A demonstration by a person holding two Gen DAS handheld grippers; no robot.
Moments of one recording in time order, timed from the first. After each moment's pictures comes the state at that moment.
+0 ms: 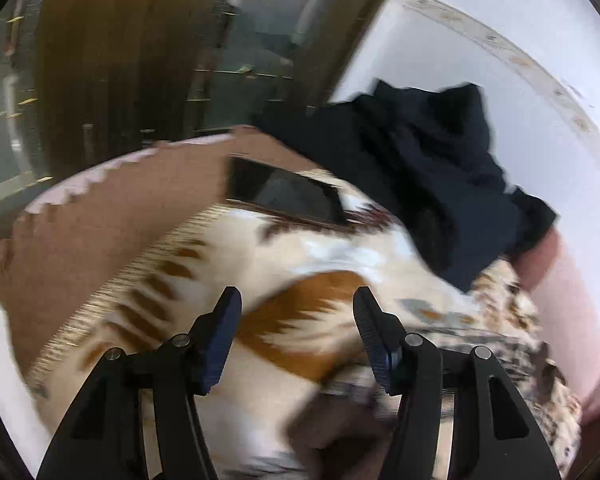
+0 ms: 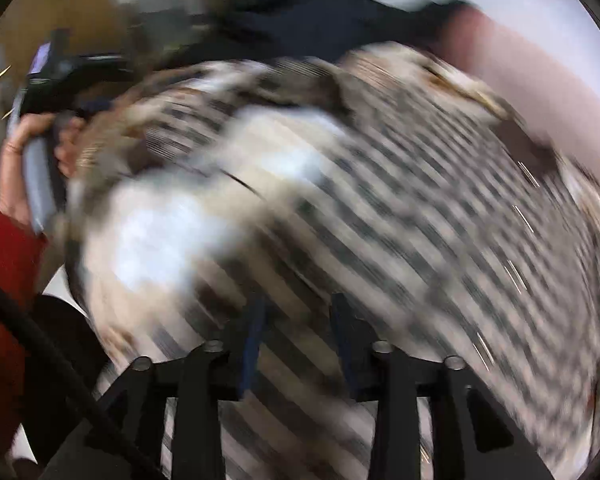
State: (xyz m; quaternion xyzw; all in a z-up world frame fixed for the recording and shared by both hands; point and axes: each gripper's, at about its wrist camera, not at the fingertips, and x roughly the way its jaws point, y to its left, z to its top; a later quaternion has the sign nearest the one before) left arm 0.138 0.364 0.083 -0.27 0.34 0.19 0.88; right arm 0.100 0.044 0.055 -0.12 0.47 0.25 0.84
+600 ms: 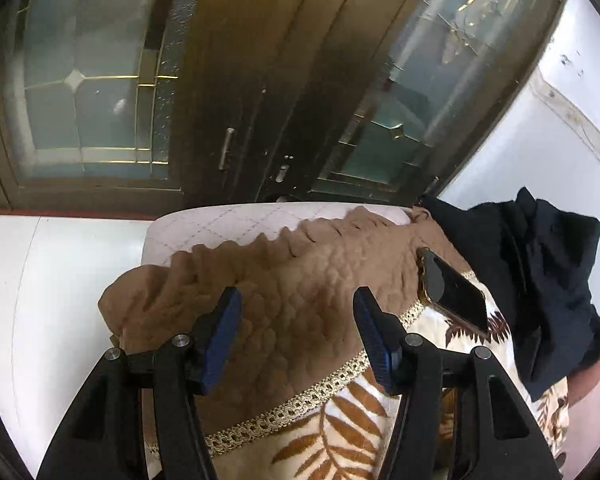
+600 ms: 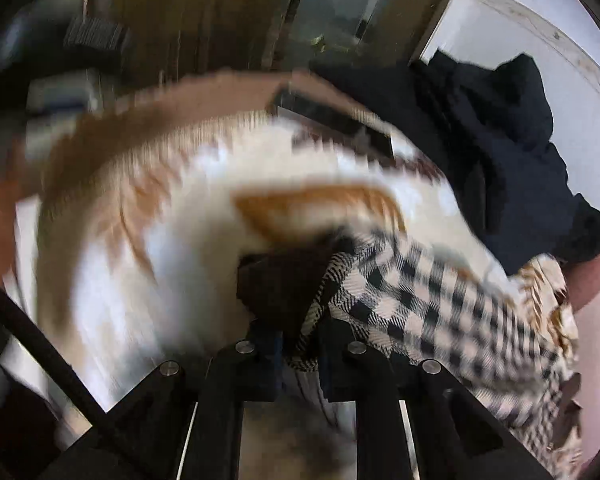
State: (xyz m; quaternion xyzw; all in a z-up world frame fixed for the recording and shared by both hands) left arm 0.065 0.485 0.072 -0.35 0.28 0.36 0.82; right arm 0.173 0.304 0.041 -0.28 0.39 0.34 0.81
